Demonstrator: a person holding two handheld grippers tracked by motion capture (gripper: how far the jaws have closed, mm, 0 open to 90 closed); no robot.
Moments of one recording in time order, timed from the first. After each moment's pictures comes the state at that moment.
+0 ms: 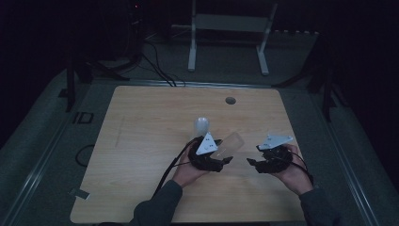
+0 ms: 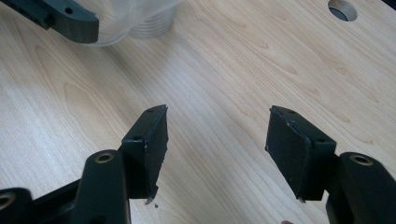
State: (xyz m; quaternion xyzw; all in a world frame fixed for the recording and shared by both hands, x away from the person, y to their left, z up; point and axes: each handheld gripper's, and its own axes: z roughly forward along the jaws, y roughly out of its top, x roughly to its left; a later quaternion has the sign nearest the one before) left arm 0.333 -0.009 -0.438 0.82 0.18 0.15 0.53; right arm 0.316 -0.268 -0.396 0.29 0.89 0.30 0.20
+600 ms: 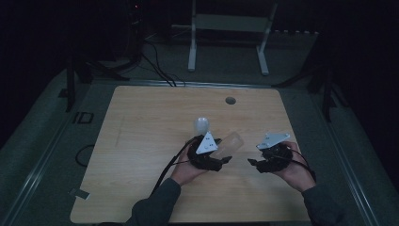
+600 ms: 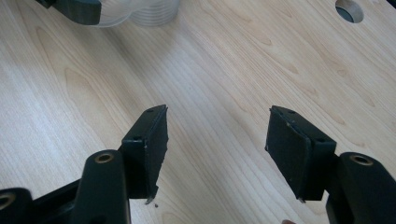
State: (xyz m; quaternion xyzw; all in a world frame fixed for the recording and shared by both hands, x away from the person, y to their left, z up) left arm 0.334 -0.007 -0.433 0.82 0.17 0.16 0.52; right arm 0.319 -0.266 -0.389 0.27 0.91 0.27 0.19
